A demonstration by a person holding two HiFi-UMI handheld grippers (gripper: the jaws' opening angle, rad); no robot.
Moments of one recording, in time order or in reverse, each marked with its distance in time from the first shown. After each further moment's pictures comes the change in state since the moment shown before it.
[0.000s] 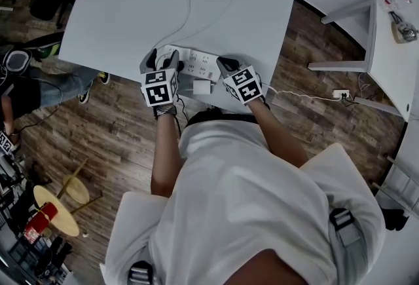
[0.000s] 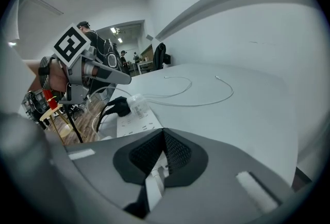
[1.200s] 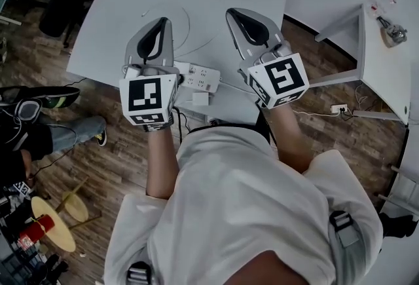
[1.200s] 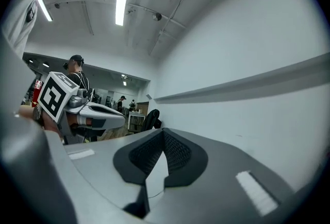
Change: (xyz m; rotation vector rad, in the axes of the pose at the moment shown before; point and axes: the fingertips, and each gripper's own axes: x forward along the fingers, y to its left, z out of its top) left arm -0.172 -0.079 0.242 0.325 -0.620 -0.048; right arm -0.229 0.010 0.293 -0.235 -0.712 -0.175
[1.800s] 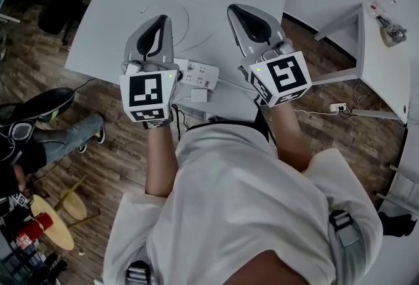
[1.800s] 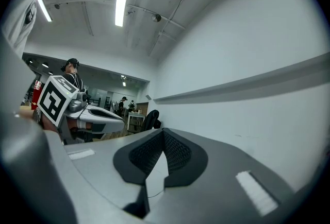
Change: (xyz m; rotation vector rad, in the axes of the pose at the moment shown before) left arm 0.000 -0.002 -0.006 0.015 0.035 0.007; right arm -0.005 -0.001 0.005 0.002 -0.007 -0.007
